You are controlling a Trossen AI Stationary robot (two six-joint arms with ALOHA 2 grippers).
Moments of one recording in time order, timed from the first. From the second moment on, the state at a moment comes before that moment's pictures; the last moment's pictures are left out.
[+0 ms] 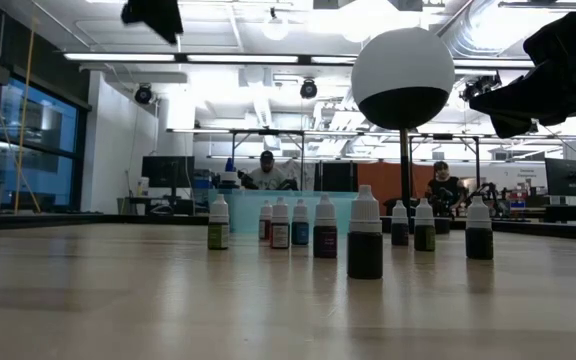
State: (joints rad) left arm 0.29 1.21 1.52 -1.25 -0.05 -0.32; right arm 0.03 0.12 0.01 0.04 0.05 0.02
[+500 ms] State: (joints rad) left arm -0.12 1.06 0.66 -0.37 -0.02 -0.51; right arm 0.03 0.12 0.01 0.04 0.05 0.02
